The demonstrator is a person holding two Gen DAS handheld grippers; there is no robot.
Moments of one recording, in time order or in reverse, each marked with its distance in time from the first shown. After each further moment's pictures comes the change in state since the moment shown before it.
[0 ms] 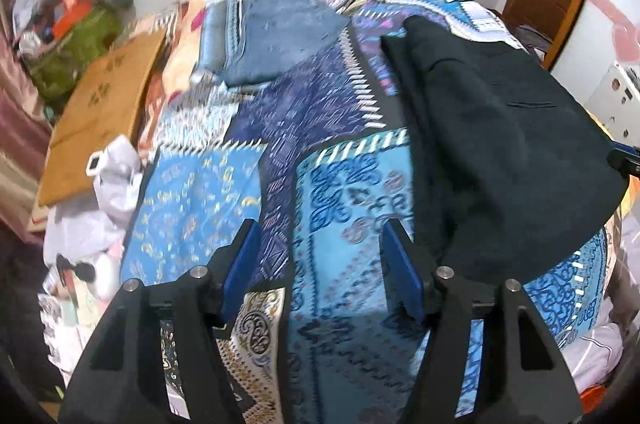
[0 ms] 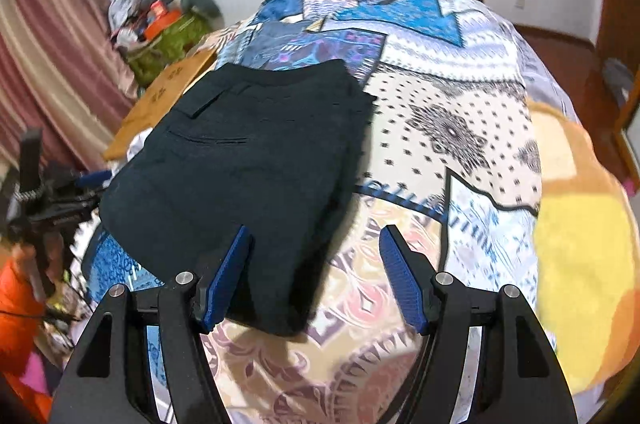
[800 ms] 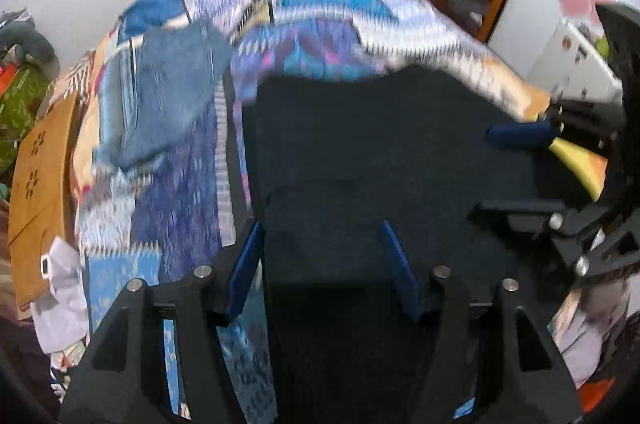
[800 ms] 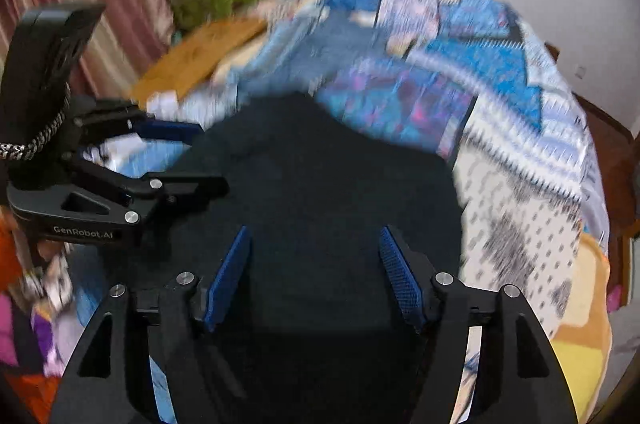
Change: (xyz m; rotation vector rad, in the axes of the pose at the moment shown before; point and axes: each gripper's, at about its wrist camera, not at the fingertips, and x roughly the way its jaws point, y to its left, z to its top) left arm 0.035 -0.092 0.079 0.231 0.040 -0.164; right arm 0.070 0.067 0.060 -0.342 0.133 0.001
